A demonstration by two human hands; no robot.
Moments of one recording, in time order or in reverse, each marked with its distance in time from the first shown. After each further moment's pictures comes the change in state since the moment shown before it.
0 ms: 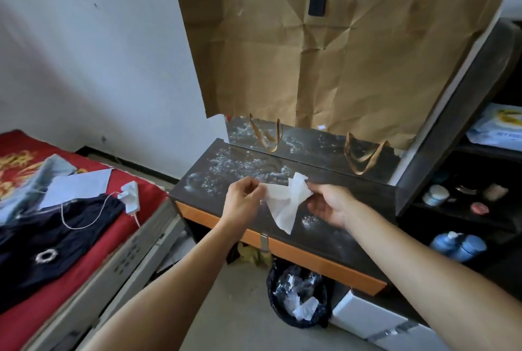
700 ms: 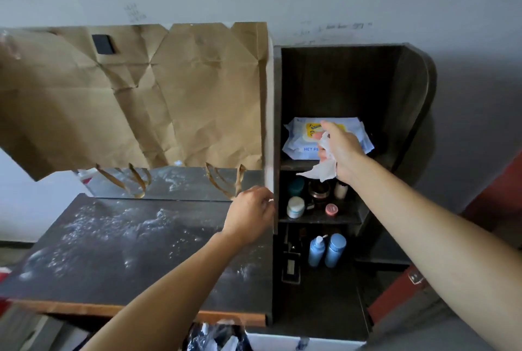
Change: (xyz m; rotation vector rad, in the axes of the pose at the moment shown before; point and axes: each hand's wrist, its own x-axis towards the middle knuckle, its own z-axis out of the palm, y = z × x) left_hand 0.006 0.105 0.345 0.563 -0.344 0.694; right_hand -0.026 -0.193 -0.328 0.094 0.447 -0.400
